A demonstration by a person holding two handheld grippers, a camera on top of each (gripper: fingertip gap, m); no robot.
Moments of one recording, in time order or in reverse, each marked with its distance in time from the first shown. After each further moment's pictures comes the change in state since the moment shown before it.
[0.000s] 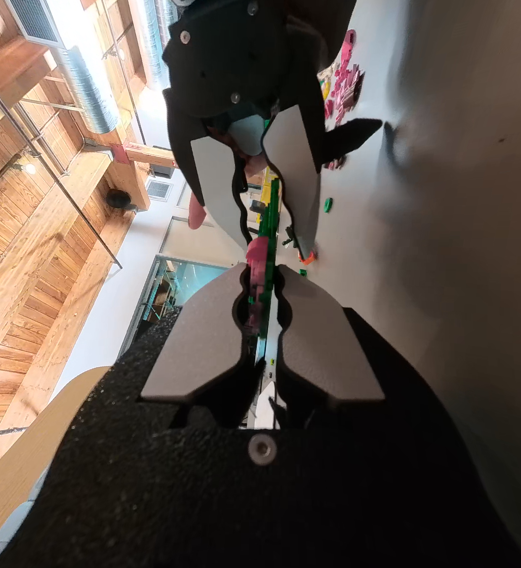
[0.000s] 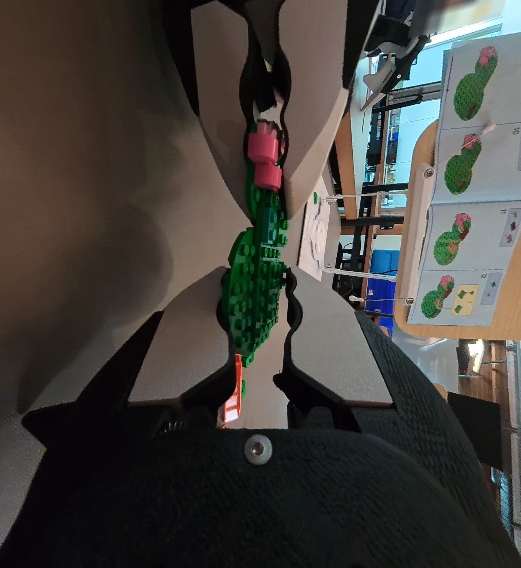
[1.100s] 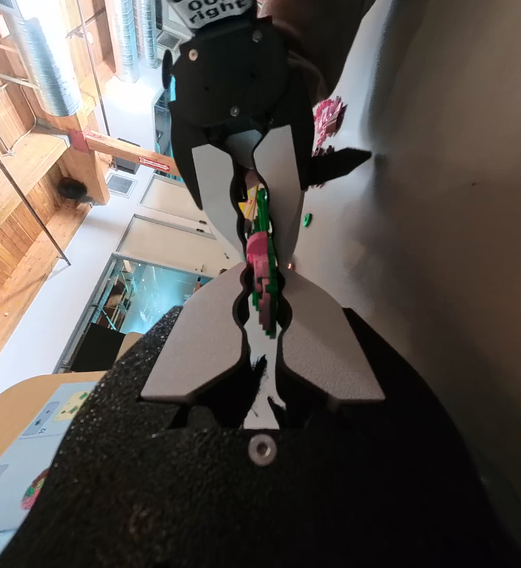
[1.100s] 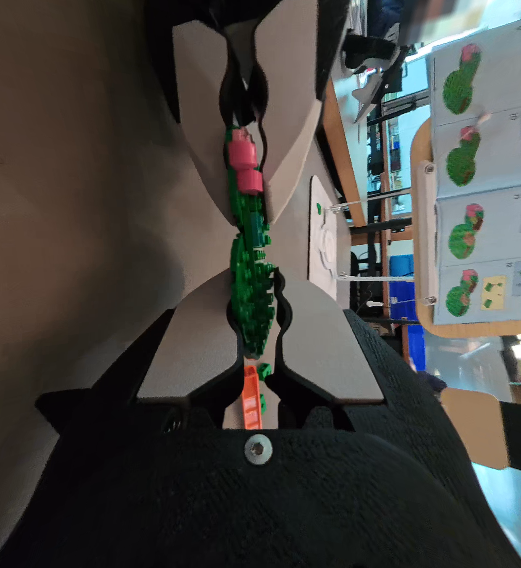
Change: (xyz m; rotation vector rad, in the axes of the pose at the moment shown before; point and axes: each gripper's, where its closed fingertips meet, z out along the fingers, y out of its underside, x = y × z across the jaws) left arm 0.004 -0.005 0.000 0.033 0.096 -0.132; right arm 0.000 -0.003 -0.001 0.087 -0.011 0.133
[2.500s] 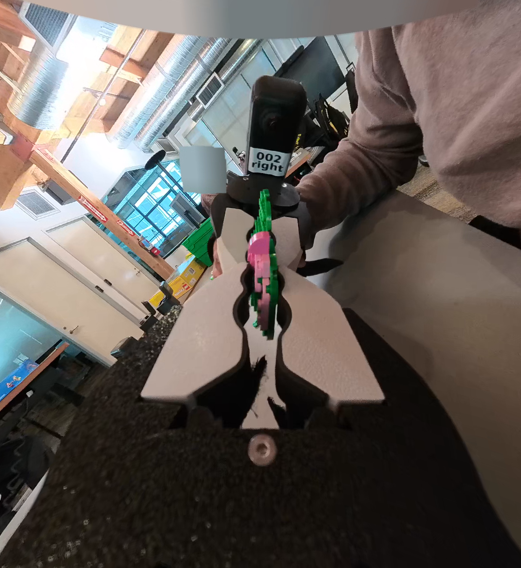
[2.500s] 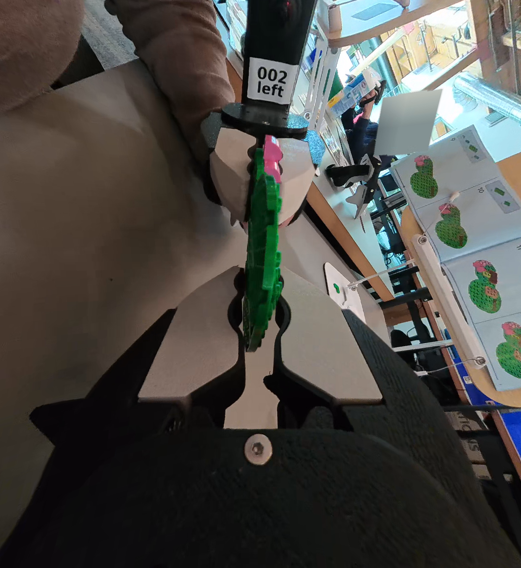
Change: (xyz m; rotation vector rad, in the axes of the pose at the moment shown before) left arm -0.026 -0.054 -0.029 0.432 0.116 -0.558; right arm 0.004 -0.055 -0.030 0.389 -0.065 0.186
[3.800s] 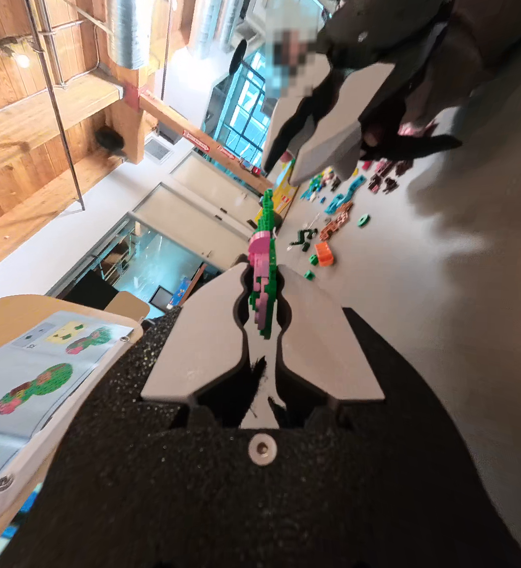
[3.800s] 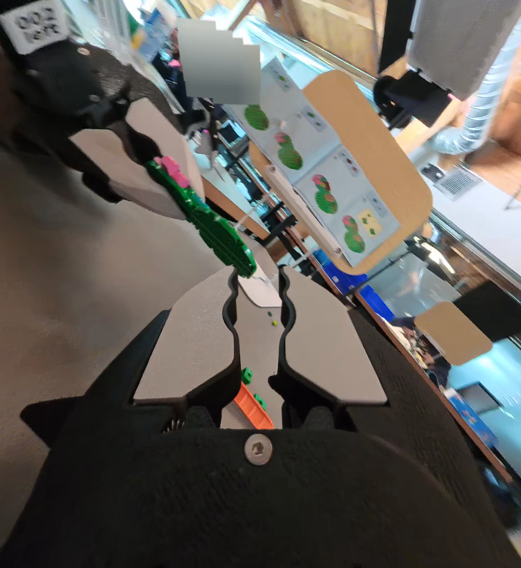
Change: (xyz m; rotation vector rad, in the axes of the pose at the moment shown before) left arm -0.055 0.061 -0.024 -0.348 -0.319 0.333; right arm 0.054 0.040 -0.043 -0.126 0.597 0.089
